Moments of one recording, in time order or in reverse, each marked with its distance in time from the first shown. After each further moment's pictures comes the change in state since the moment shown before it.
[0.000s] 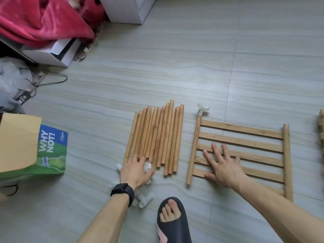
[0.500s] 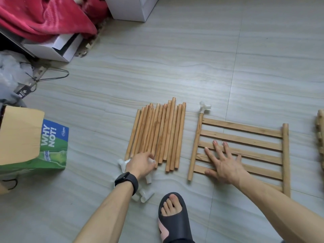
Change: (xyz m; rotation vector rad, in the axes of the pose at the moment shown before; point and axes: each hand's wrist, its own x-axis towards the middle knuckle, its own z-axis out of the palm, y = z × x) left_hand 0.006 0.009 -0.015 -0.316 -0.112 -0.055; right_hand -0.003 -0.001 -0.003 0.008 -0.049 0.010
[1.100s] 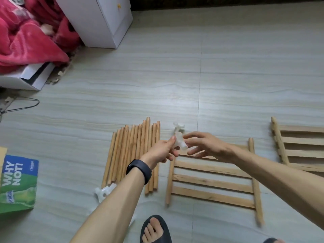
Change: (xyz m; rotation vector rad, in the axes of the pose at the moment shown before) left_hand 0.010 0.183 -0.052 -0.766 -0.386 0.226; right_hand -0.045 0.053 -0.137 1.491 0.023 -0.161
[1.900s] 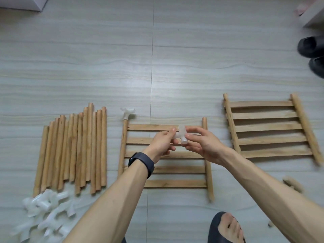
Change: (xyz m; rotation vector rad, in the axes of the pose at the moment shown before) left_hand 0.080 0.008 0.169 -0.228 -0.115 -0.094; right_hand -0.041 0.120 -0.099 0.581 0.303 0.033
